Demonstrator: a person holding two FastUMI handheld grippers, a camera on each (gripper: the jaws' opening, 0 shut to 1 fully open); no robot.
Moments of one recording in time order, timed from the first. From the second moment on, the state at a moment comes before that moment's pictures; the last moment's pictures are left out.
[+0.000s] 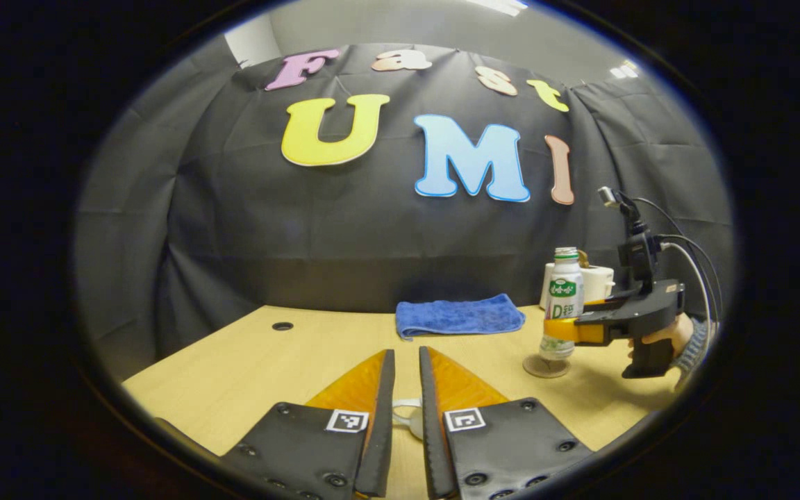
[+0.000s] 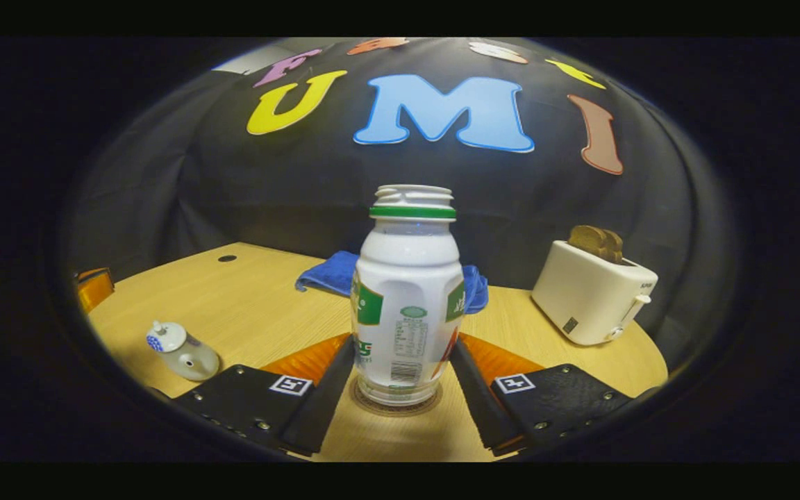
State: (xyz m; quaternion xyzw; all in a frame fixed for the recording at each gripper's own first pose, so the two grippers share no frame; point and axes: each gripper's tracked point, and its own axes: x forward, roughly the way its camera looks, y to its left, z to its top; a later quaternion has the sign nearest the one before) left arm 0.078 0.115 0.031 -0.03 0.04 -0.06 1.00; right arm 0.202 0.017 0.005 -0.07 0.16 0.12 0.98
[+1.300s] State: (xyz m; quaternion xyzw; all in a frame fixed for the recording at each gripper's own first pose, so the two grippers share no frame) left arm 0.079 0.103 0.024 -0.03 0.04 -0.07 1.00; right arm 0.194 0.006 -0.005 -0.06 0.14 0.11 0.98
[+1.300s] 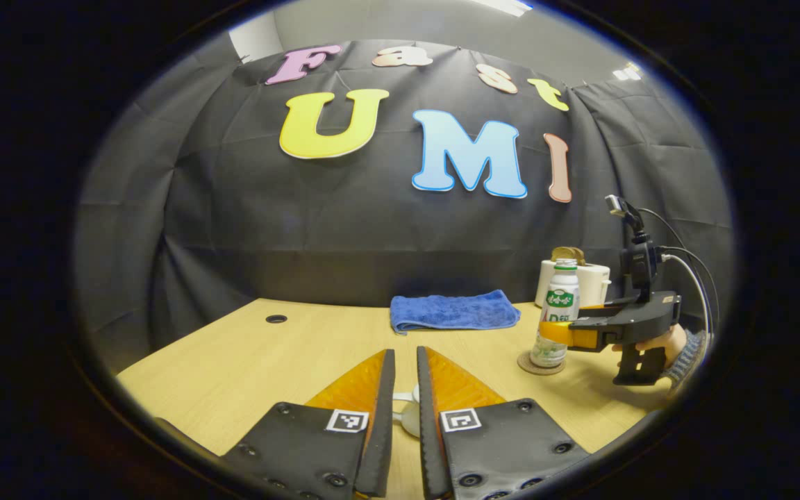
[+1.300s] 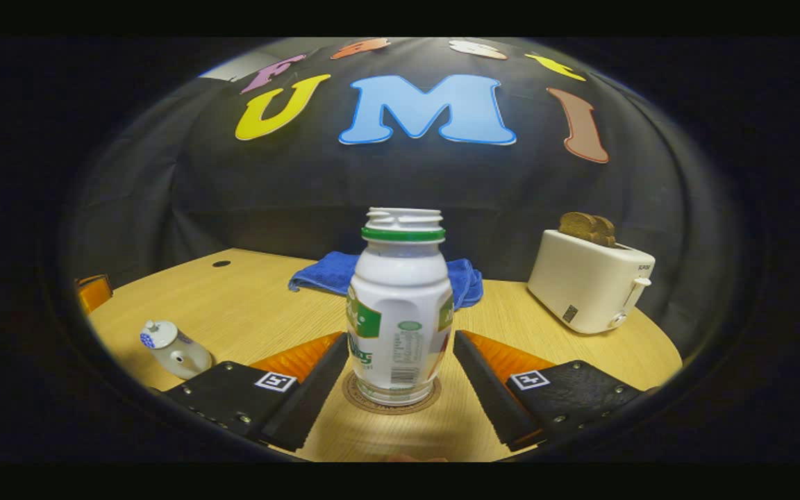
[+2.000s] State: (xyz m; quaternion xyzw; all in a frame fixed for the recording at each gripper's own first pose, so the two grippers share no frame) left arm 0.074 0.097 0.032 -0.04 0.03 -0.07 1.00; right arm 0.185 0.002 0.008 -0.03 0.11 0.11 0.99
